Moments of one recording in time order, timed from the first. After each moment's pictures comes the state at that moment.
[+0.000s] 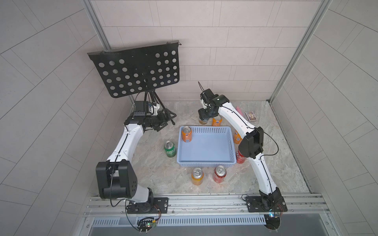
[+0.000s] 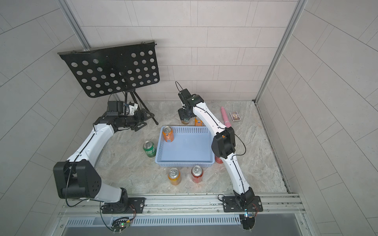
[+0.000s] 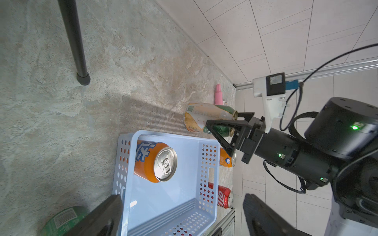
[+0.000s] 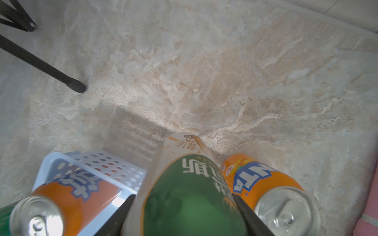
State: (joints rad) left arm 0.04 1.48 1.26 -0.61 0.73 -0.57; right arm 0.51 2.39 2.49 -1.18 0.05 0.21
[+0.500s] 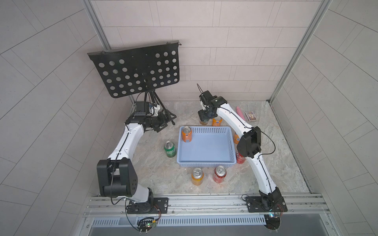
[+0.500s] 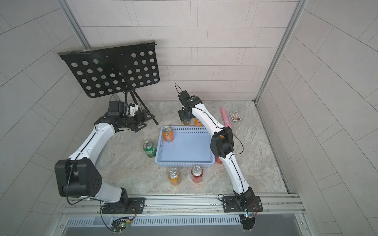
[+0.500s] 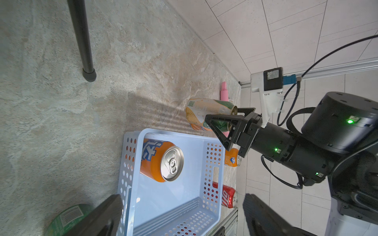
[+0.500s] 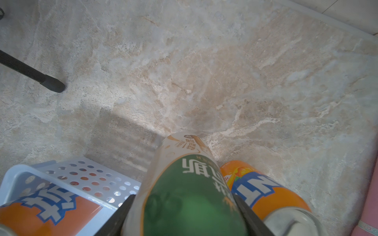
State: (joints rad) left arm 0.04 1.50 1.26 -0.62 0.73 -0.56; right arm 0.52 2.43 2.49 -1.16 0.08 0.19
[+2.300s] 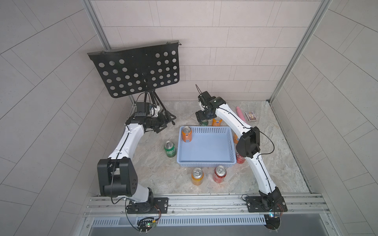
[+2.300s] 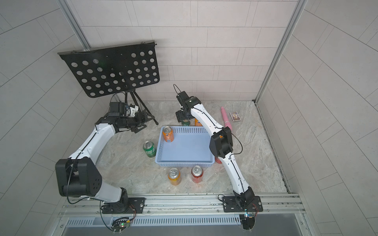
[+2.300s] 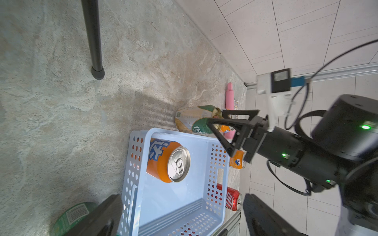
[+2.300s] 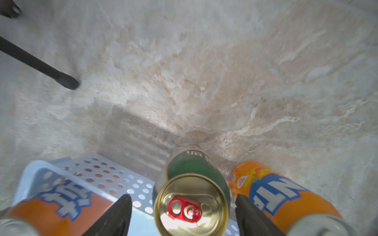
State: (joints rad) left arm 0.04 1.50 1.24 -0.62 0.70 -0.56; right arm 0.53 2.40 2.51 -1.15 0.03 0.22
